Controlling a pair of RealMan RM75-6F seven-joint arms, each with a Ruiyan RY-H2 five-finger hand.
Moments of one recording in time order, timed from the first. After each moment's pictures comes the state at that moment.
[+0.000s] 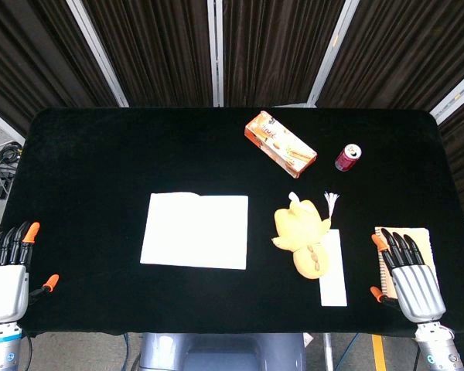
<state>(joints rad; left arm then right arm) 0.01 -1.40 -0.05 -1.55 1.57 1.67 0.26 0.08 -1.21 0.00 -1.60 -1.63 1.50 -0.14</state>
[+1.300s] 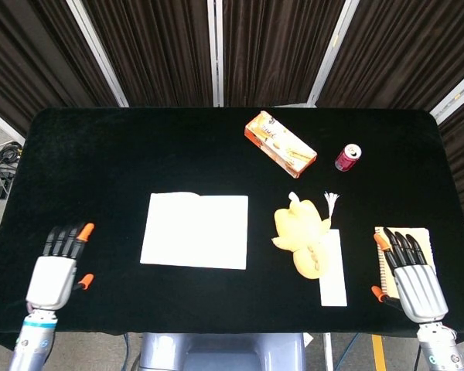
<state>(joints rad) -0.11 -1.48 -0.03 -1.52 1.62 1.47 0.40 0.07 -1.21 0.01 -1.60 -1.63 1.52 -0.12</state>
